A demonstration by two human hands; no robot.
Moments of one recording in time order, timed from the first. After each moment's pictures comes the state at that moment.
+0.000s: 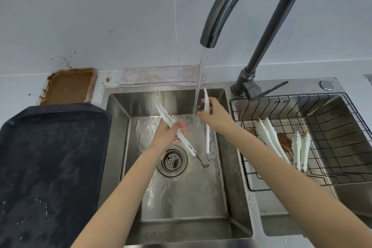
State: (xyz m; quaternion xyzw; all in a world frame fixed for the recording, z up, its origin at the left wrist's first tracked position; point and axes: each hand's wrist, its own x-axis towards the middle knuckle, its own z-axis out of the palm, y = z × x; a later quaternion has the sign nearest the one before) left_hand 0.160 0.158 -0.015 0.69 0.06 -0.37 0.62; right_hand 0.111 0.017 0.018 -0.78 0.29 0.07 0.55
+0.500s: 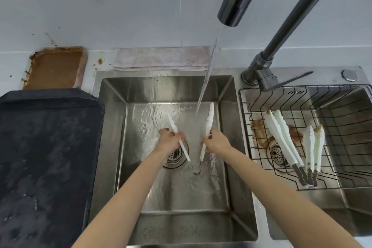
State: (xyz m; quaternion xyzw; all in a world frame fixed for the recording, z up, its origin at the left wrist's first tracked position) left_hand 0.158 0.161 -0.083 0.75 0.15 -0.43 0.49; right_hand 0.090 0.030 -0.100 -0.74 0.39 0.23 0.49
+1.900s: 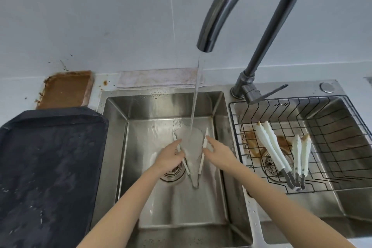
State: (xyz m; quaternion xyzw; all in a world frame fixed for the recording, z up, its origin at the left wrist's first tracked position) left_hand 0.141 0.166 -0.049 0.84 -0.10 -0.43 0.31; right_hand 0.061 0.028 -0.044 -0.82 0.29 0.21 0.45
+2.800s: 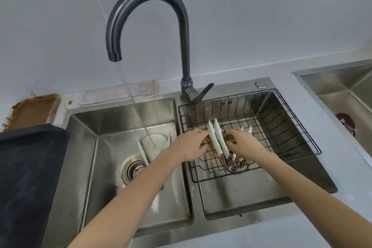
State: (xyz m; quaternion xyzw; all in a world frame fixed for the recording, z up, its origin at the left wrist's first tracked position) left_hand 0.040 0.023 0.026 0.81 -0.51 -0.29 0.06; right_hand -0.069 -0.110 0.010 -0.90 0.32 0.16 0.26
